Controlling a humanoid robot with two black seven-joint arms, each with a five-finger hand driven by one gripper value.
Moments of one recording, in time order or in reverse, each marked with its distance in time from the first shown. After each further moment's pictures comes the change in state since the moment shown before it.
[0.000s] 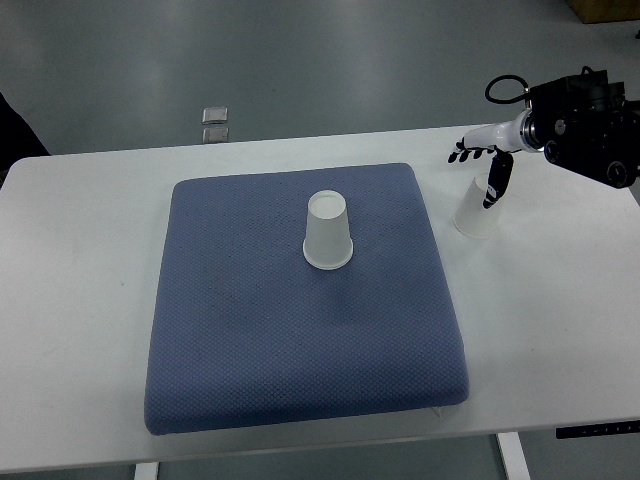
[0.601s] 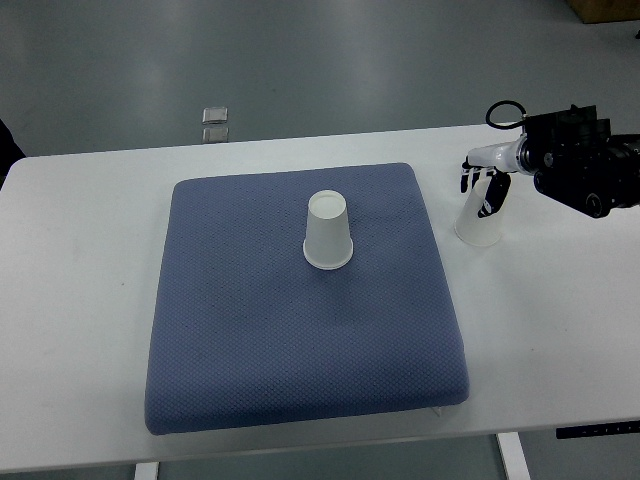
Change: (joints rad) left arm 0.001 0.000 0.000 0.000 0.000 0.000 0.000; right arm -0.095 0.061 -0.009 -0.106 -0.023 -0.058 0.003
